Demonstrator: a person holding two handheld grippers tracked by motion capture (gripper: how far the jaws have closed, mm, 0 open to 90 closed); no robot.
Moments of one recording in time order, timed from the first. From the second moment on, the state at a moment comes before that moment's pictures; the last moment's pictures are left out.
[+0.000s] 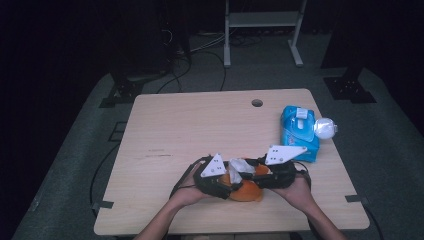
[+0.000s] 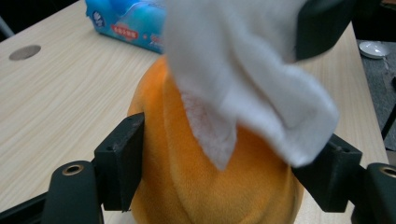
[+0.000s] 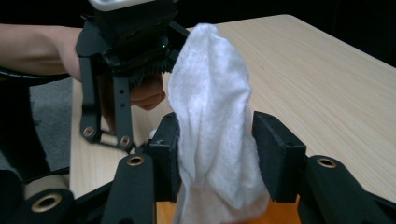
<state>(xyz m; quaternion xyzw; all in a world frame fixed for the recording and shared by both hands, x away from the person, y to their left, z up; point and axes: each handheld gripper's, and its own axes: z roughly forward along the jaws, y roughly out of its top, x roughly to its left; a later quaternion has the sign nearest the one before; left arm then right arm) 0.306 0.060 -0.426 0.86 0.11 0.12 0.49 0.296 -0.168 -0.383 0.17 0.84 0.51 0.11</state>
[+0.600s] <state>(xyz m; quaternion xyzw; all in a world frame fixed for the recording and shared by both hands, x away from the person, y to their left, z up) 0.311 0.069 -0.431 0.86 0.13 0.10 0.49 0.308 -0.194 -0.405 0.24 0.83 0.49 0.10</state>
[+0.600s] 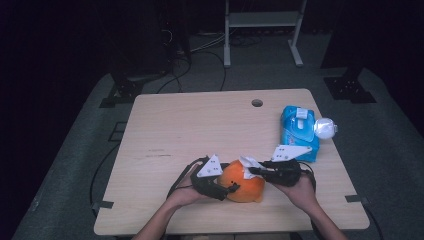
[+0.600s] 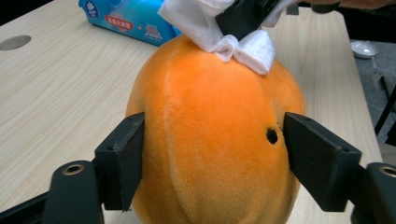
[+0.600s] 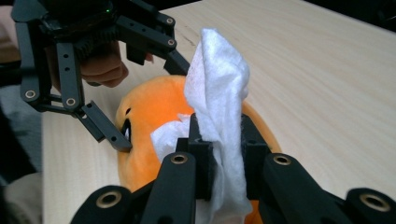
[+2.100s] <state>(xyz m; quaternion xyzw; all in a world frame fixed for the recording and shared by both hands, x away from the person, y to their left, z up) 0.315 0.069 -0.435 0.84 0.13 0.11 0.51 0.304 -0.176 -0.403 0.22 0.83 0.49 0.14</state>
